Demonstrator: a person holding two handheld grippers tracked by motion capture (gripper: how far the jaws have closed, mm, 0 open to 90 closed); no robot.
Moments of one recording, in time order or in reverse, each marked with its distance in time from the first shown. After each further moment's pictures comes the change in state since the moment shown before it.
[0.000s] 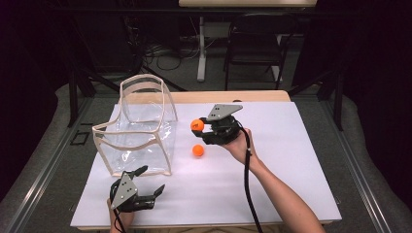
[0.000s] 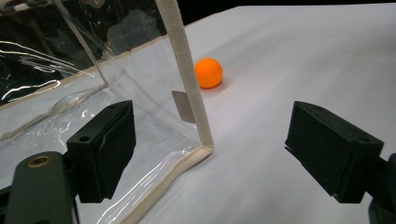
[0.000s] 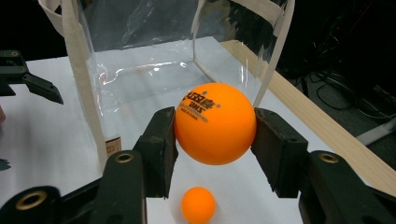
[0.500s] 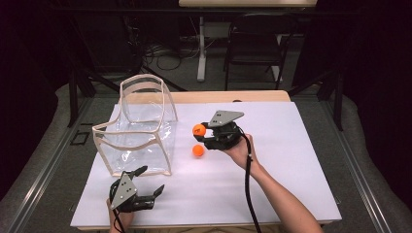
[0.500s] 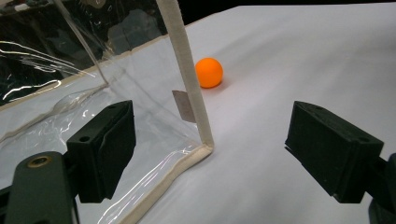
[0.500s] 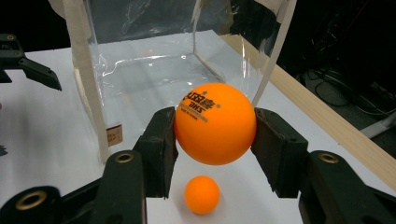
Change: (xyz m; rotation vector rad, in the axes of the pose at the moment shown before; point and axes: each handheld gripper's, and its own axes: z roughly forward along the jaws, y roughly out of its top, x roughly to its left) left arm 0.000 0.000 -0.001 -0.001 0.000 -0.004; right arm 0.006 -0.015 0.000 0.001 -0.013 0.003
